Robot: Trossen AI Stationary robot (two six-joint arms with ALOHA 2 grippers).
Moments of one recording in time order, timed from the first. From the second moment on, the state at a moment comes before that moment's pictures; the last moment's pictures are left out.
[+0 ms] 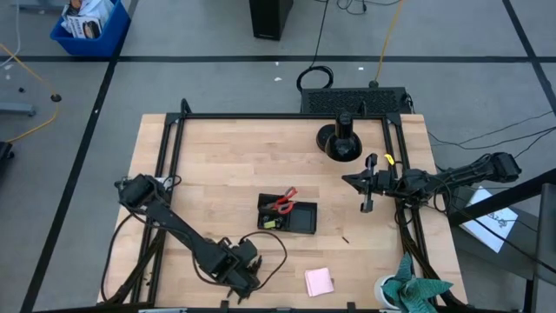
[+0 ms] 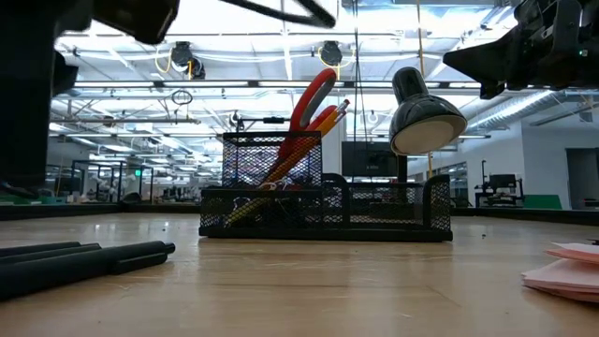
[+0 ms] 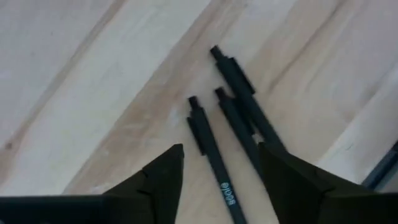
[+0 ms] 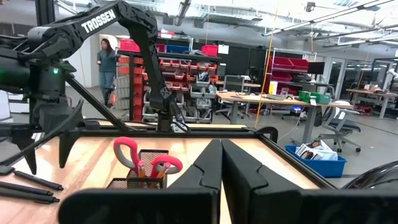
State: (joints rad) left arm -0.67 1.96 1.42 -0.82 -0.15 -1.35; right arm 0.18 0.51 0.02 0.66 0.33 -0.12
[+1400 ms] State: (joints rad) left arm -0.72 2.05 1.38 -0.83 -0.47 -1.10; right arm 0.18 0.51 0.02 0.64 0.33 -0.12
